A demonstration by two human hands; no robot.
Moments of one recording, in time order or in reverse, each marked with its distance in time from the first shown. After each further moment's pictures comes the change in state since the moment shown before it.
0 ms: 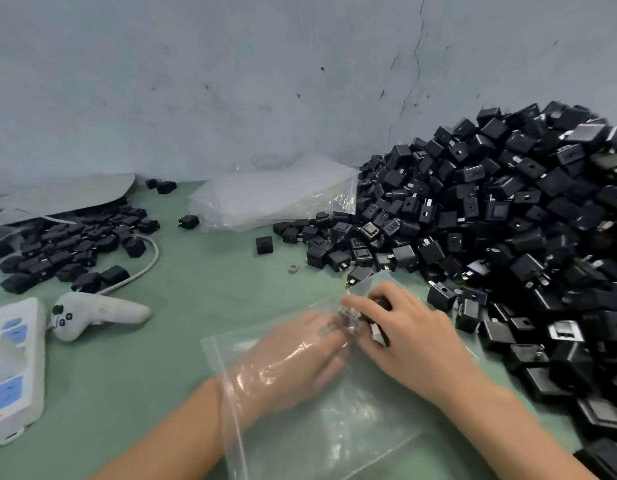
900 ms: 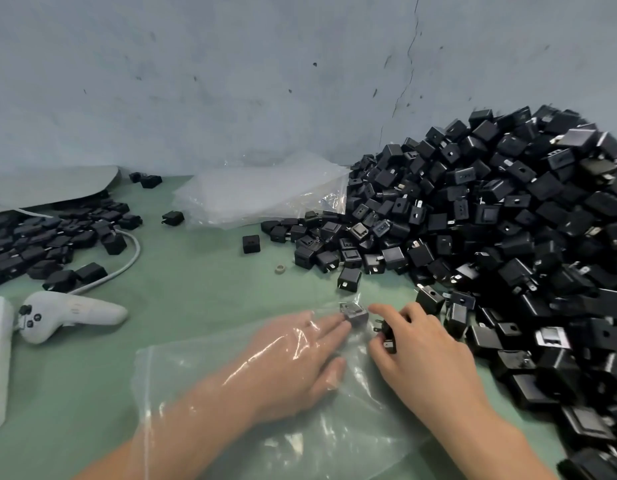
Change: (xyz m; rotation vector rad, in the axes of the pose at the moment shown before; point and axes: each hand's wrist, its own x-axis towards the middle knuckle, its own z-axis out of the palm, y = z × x) left_hand 0.014 0.002 0.028 0.023 -0.222 -0.174; right_hand -0.020 0.009 0.010 -0.110 -0.175 0.428
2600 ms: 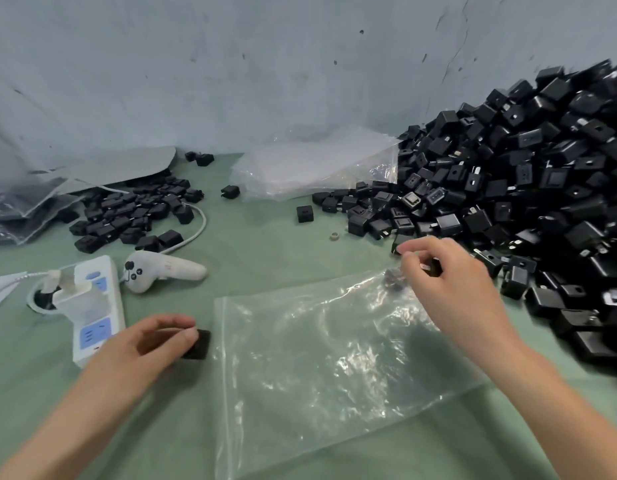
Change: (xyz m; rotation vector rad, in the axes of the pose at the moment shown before) left_hand -0.207 -0.077 -0.054 -0.924 0.466 -0.942; right_hand 0.003 -0.048 -0.028 0.690 0.143 0.020
